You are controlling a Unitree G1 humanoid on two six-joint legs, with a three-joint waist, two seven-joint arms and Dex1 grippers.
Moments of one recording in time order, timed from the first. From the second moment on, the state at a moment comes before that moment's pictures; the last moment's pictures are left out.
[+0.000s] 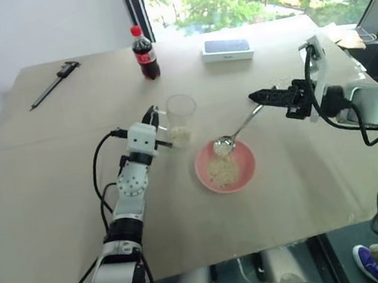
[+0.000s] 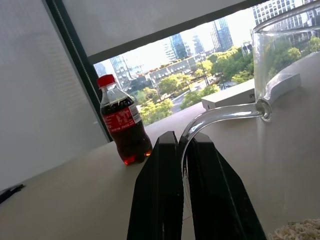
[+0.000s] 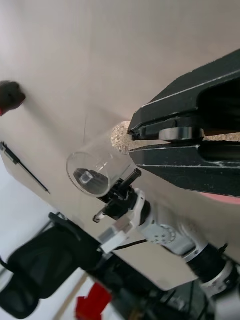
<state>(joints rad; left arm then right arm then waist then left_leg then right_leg) -0.45 0.31 0.03 0.57 0.06 -0.64 -0.13 -0.74 -0.65 -0.18 -0.18 1.43 1.27 0.13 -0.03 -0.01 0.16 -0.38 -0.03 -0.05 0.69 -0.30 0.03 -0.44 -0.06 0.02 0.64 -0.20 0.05</state>
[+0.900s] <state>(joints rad) -0.43 0.31 0.04 0.50 -0.04 -0.55 -0.24 -0.61 -0.76 0.05 -0.40 0.78 0.77 0.88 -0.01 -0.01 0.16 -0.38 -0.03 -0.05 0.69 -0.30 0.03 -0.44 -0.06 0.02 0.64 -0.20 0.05</state>
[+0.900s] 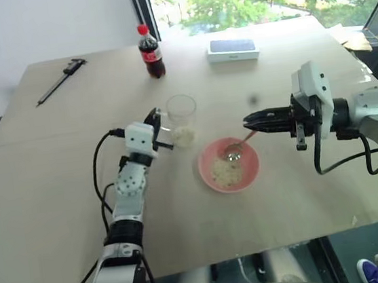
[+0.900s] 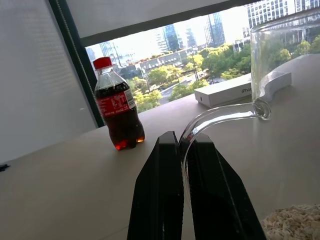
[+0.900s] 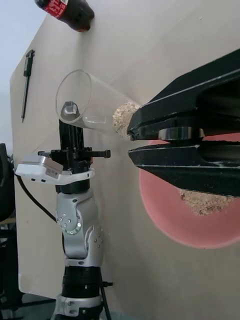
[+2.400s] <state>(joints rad) -0.36 0.25 0.04 0.40 -0.10 -0.46 -0.32 -1.11 -0.23 -0.10 0.23 0.78 0.97 0.29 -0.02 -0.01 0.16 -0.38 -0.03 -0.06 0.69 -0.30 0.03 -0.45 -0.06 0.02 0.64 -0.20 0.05</state>
